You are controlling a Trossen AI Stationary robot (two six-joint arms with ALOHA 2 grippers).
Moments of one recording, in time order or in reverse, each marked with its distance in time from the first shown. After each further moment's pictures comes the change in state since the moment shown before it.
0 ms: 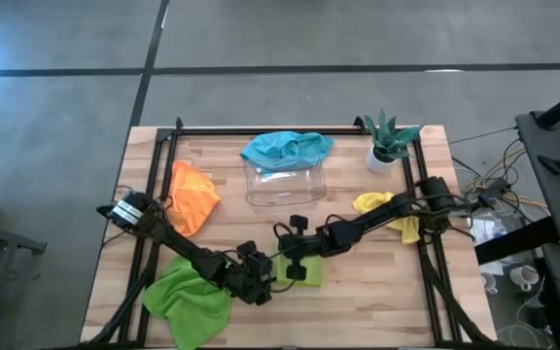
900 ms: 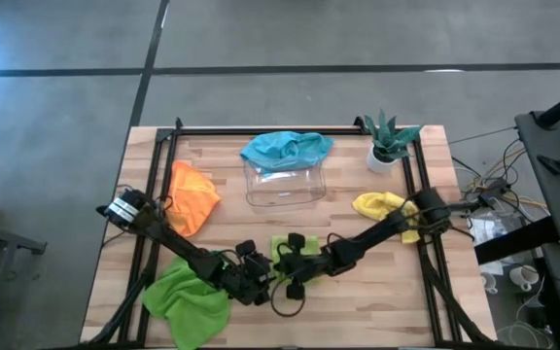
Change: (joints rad) left arm -0.003 -0.053 -0.004 0.014 -0.063 0.071; right arm 0.124 0.087 -0.039 0.279 0.071 0.052
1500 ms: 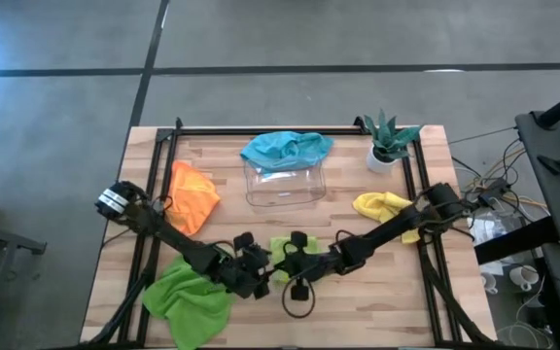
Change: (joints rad) left arm 0.060 -0.088 -0.001 -0.068 -0.041 0.038; right arm 0.032 -0.132 -0.053 0.019 0.024 -0.043
